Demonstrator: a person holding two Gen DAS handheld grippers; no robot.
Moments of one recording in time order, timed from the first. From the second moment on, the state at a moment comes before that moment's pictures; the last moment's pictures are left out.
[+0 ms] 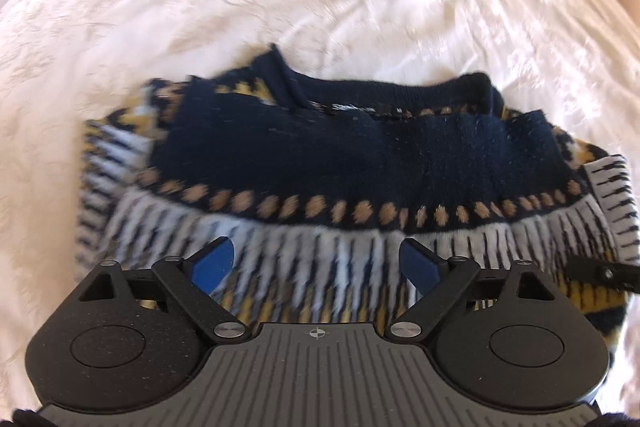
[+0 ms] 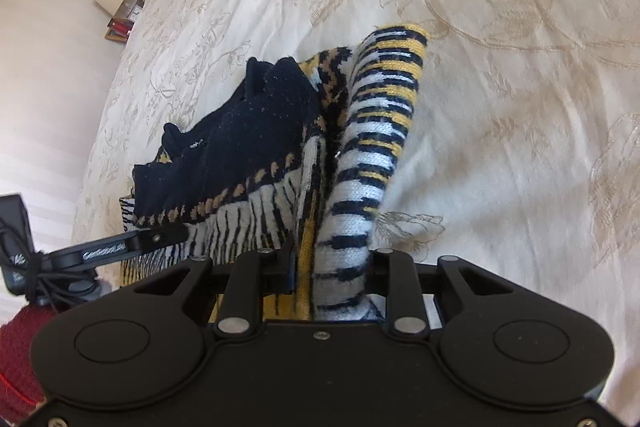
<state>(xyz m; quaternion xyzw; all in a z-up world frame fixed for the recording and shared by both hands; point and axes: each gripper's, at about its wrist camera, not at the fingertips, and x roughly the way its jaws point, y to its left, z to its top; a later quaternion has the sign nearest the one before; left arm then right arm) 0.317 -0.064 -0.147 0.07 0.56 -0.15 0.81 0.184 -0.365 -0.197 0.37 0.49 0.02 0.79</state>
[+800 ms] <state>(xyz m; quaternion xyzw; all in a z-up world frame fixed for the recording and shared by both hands) 0.258 0.127 -0.106 0.01 0.54 -0.12 0.83 0.235 -0.241 -0.114 0.28 0.51 0.00 0.81</state>
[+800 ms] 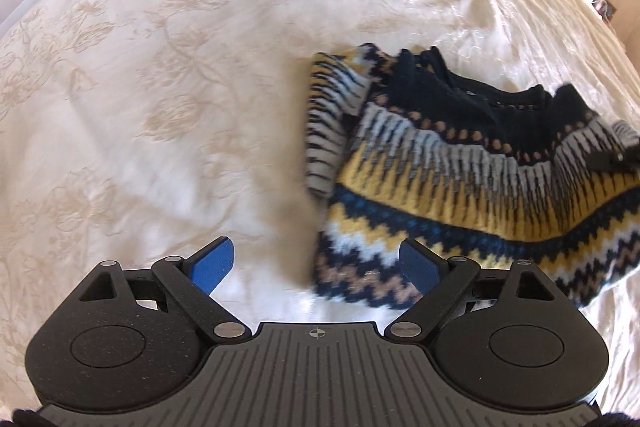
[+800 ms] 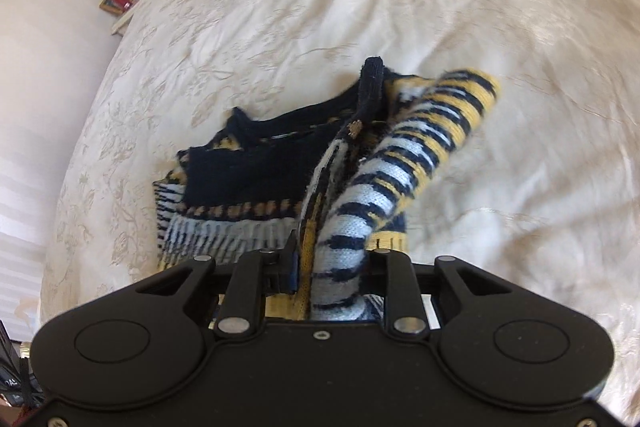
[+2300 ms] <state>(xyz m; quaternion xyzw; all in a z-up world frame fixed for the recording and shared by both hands) 0.339 0.142 -0.094 -0.02 0.56 -0.21 0.80 0.197 -0.047 -0.107 -0.04 0.45 0.15 0.88</state>
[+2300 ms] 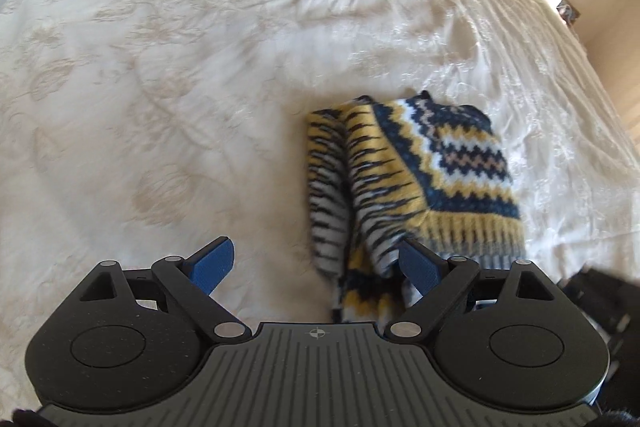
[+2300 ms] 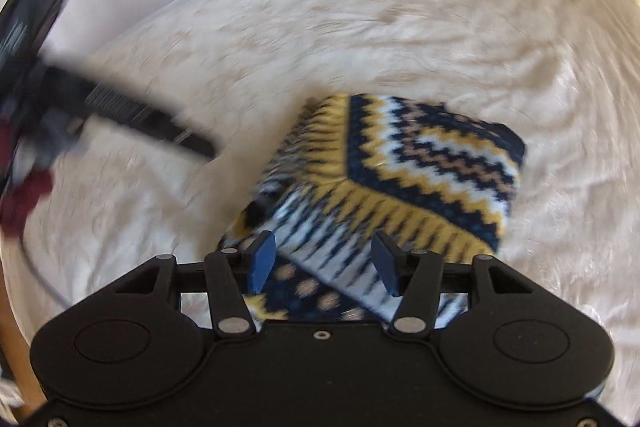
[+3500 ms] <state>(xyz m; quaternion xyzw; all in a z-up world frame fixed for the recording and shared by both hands) 0.385 0.089 -0.093 -0.04 0.52 -0.27 0.81 0.169 0.004 -0.104 -0.14 0.37 0.17 0.90</state>
